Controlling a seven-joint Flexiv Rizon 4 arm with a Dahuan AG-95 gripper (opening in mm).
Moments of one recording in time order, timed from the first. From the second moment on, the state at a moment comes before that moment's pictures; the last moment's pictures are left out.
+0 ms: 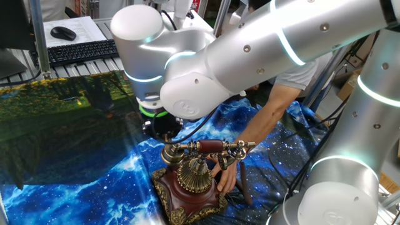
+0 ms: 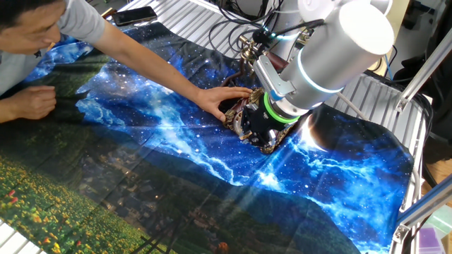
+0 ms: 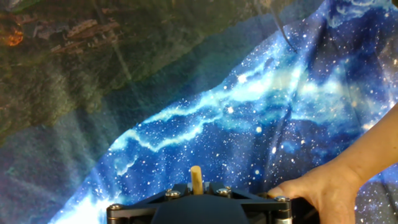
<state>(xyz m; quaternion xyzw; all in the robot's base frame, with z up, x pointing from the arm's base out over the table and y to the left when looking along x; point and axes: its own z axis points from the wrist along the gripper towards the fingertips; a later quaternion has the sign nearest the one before) 0.423 0.101 0.082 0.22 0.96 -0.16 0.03</state>
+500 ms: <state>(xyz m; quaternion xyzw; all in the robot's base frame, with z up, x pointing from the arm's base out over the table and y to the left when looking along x) 0.428 0.099 0.077 0.22 0.96 -0.17 0.04</state>
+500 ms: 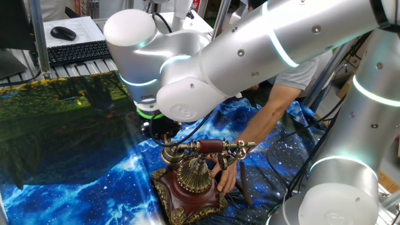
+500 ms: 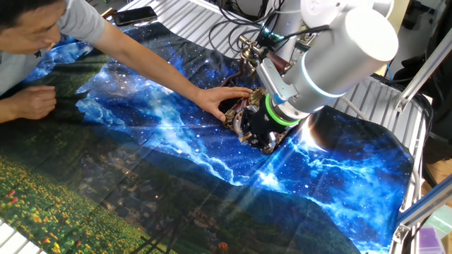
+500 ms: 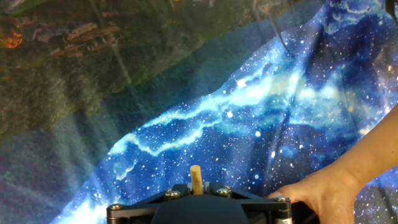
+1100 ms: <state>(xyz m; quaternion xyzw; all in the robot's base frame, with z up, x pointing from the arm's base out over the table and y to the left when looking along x) 0.433 0.097 0.072 0.22 0.96 -0.19 0.05</state>
